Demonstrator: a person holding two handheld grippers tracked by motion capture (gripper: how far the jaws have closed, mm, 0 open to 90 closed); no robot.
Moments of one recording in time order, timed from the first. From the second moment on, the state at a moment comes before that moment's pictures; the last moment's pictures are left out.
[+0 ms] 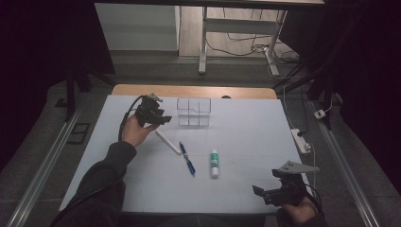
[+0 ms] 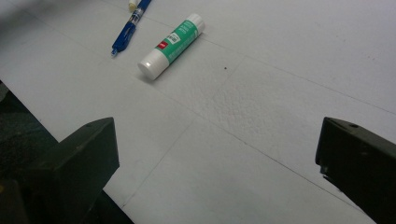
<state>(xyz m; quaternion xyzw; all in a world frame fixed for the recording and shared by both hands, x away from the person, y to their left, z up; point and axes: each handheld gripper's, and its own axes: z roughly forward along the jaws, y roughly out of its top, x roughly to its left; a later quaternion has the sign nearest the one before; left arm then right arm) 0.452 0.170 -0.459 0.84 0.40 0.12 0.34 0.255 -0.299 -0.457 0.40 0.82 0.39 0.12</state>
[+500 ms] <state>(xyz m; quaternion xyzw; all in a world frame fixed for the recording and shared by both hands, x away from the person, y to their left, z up) 0.379 0.199 -0.439 0.83 0.39 0.11 0.38 0.255 -0.299 -0.457 0.40 0.82 0.39 0.12</state>
